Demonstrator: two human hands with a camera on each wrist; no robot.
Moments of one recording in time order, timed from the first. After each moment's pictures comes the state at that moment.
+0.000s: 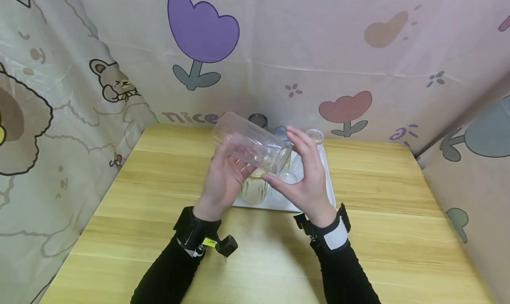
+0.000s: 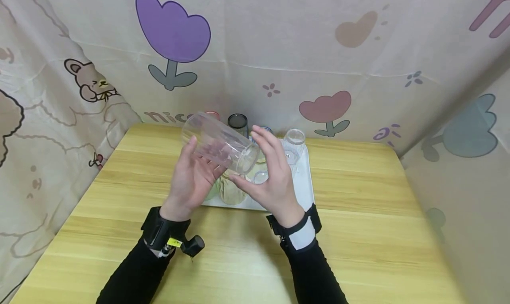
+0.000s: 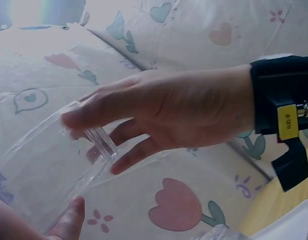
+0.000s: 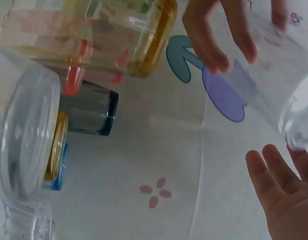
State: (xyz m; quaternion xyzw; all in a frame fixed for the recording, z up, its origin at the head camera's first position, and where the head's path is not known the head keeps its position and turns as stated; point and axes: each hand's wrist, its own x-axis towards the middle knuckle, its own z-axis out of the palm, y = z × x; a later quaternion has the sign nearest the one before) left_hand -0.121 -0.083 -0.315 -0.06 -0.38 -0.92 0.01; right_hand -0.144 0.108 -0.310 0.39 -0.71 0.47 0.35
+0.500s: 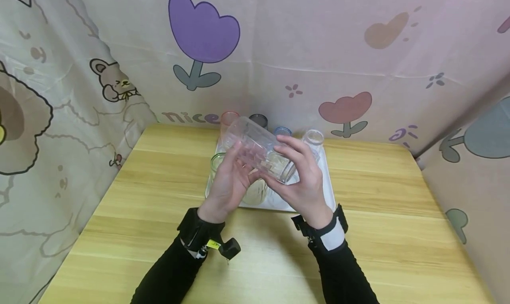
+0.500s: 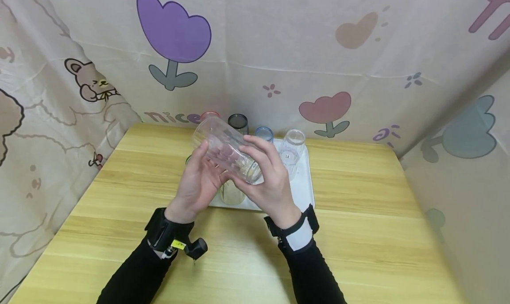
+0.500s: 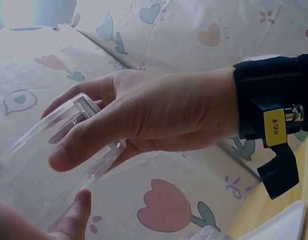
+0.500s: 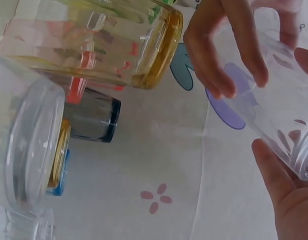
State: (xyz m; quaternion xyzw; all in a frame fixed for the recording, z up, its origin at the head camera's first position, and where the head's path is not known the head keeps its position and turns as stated) left_hand -0.118 -0.072 -0.320 -0.06 -0.38 -0.92 -0.04; right_hand -0.144 0.102 -0.313 0.42 -0.70 0.45 0.37
